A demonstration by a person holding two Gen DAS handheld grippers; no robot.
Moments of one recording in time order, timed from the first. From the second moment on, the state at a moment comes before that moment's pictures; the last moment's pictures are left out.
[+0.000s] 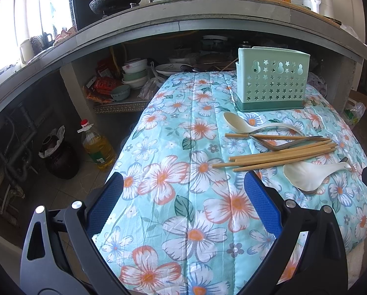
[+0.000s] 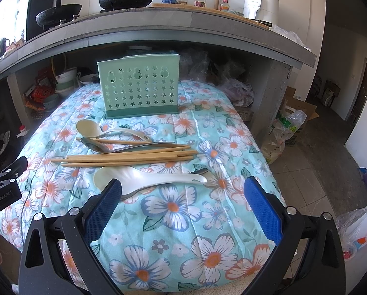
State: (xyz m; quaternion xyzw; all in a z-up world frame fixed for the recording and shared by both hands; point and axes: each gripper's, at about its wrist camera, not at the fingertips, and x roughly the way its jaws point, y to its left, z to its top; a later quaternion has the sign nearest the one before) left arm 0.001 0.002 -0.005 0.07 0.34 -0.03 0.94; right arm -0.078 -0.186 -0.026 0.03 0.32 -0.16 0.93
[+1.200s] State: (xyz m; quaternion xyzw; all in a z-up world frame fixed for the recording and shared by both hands) left arm 0.016 -0.024 -0.033 0.07 0.39 -0.12 0.91; right arm -0.077 -0.206 -0.046 0.05 0.35 -0.18 0.92
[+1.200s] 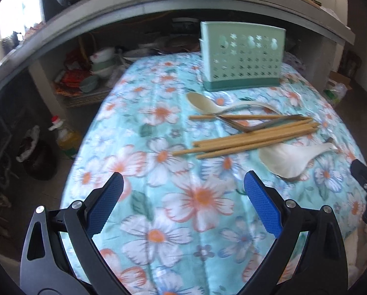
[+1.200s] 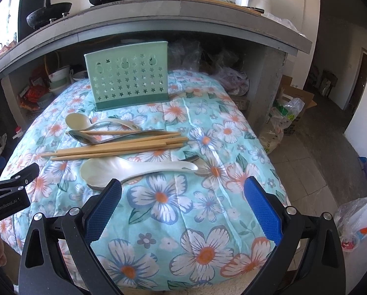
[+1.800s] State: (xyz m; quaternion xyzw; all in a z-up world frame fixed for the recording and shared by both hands) left arm 0.035 -0.056 -0.047 -0.02 0.42 -0.30 0.86; right arm -0.065 -0.238 -0.077 0.06 0.35 -0.18 0.92
